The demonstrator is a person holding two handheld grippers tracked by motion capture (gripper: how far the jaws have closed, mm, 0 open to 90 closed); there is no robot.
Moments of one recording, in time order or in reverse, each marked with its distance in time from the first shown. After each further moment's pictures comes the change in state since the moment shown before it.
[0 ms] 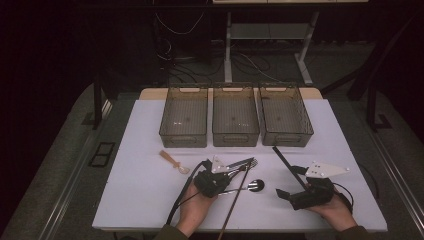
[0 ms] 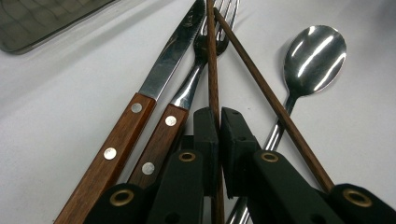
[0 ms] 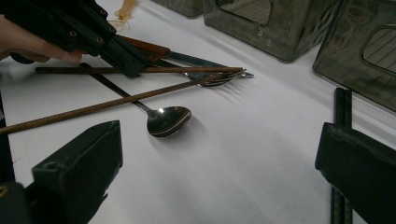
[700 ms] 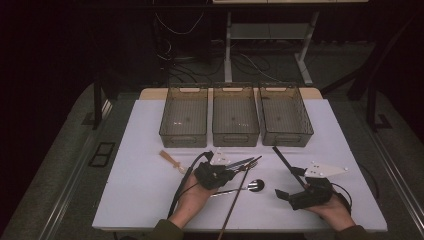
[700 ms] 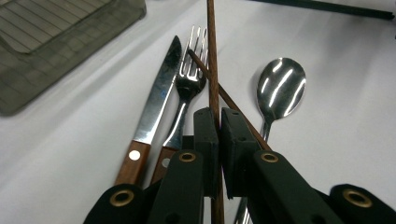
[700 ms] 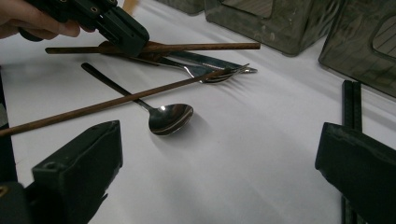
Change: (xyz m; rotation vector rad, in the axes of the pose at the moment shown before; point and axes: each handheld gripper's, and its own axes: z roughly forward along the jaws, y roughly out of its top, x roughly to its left) left arm 0.014 0.023 -0.010 -0.032 -0.126 0.101; right arm -0.002 -0.004 0.004 0.004 0.016 0.028
